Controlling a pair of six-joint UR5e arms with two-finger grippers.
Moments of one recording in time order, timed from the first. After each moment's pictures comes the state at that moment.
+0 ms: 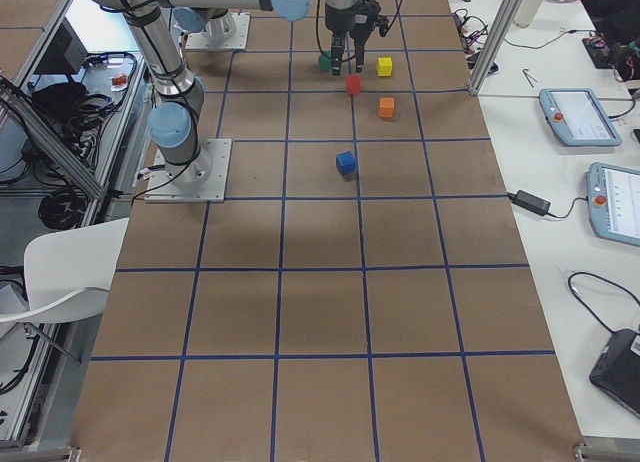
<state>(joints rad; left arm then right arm) -1.80 -2.00 -1.66 -0.98 1.51 -0.20 1.55 -1.62 1.63 -1.60 -1.59 0.11</state>
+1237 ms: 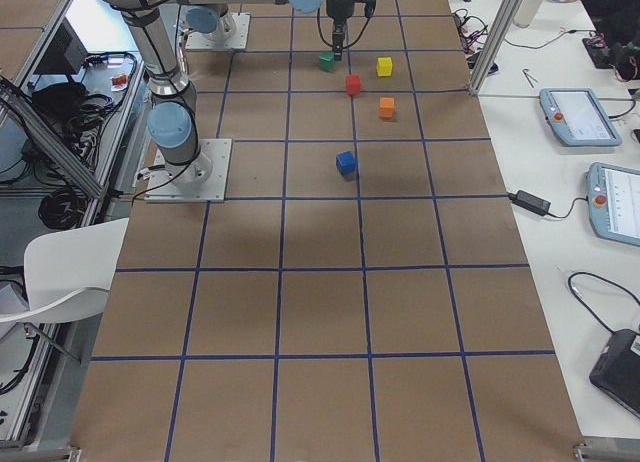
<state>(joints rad) -1.59 -1.68 -1.53 -1.51 1.59 0.08 1.73 -1.54 1.63 -1.71 -1.55 0.28</state>
